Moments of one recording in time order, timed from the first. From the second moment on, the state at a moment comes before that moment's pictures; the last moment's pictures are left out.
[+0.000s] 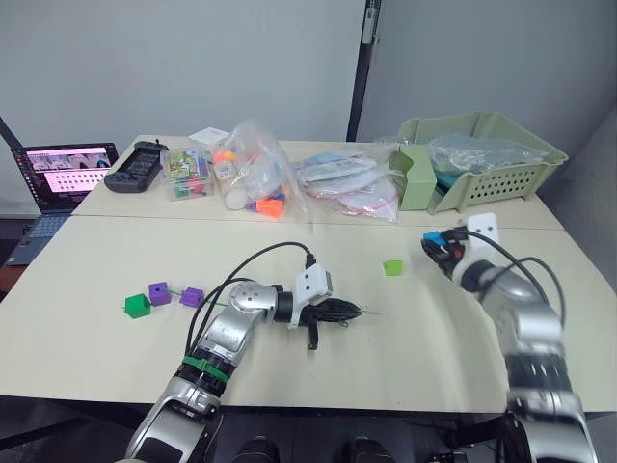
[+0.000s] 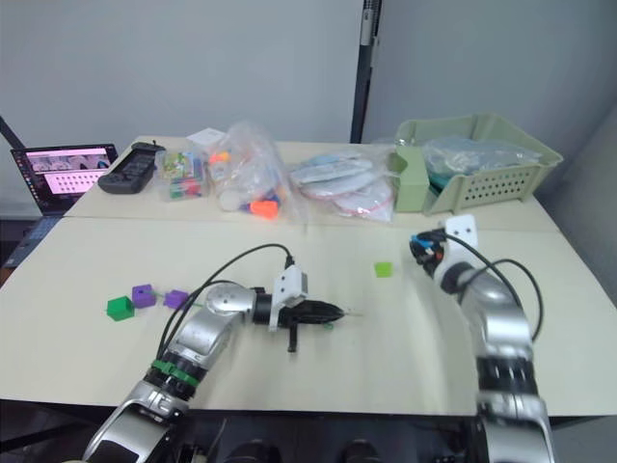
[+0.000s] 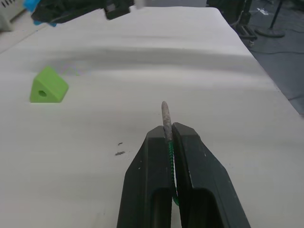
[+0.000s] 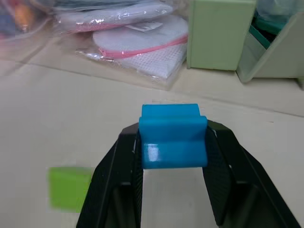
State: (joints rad) left arm -0.58 0.23 -0.30 0.31 -0.16 0.09 -1.16; right arm -0.39 -0.46 -0.24 -0.04 0.29 0.58 0.40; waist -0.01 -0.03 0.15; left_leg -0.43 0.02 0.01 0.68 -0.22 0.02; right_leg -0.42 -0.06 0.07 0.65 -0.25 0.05
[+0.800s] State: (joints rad) left arm -0.58 0.25 -0.29 0.41 -0.17 0.03 -1.26; right arm 0.23 -0.13 -0.15 -0.65 0.30 0.69 0.09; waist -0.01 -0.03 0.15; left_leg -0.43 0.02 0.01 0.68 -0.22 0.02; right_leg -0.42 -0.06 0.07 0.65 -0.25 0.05
